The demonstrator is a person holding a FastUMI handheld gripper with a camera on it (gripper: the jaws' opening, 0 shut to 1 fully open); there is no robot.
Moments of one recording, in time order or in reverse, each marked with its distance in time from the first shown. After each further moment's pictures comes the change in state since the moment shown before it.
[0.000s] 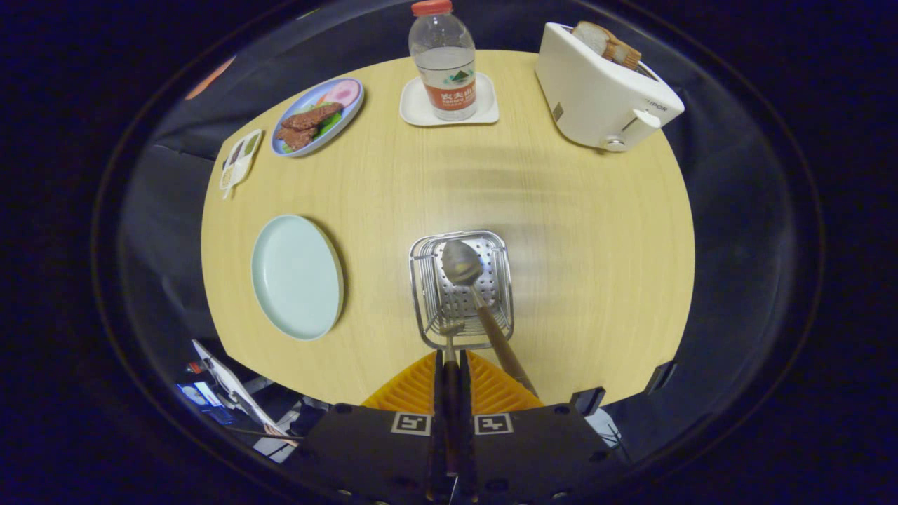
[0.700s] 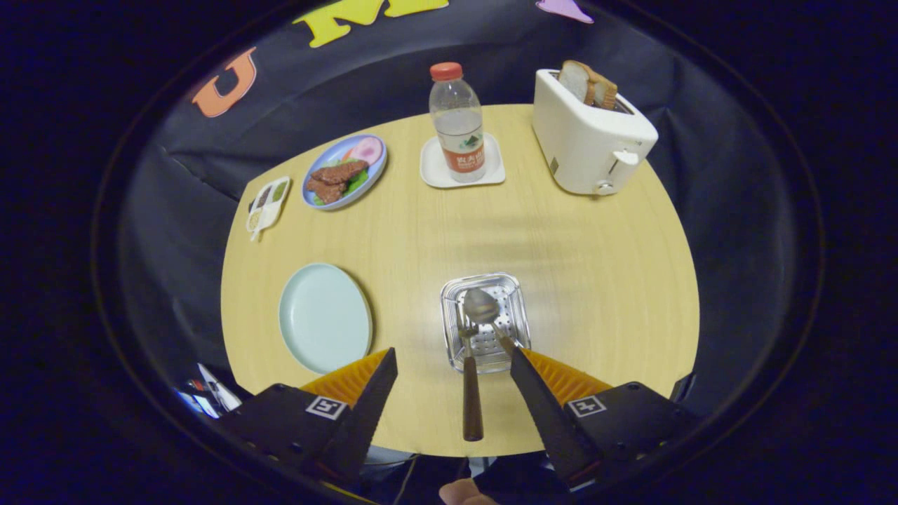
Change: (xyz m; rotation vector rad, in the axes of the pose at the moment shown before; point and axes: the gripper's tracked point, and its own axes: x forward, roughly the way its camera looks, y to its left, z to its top) arm -0.021 0.018 0.018 0.026 -0.345 0.048
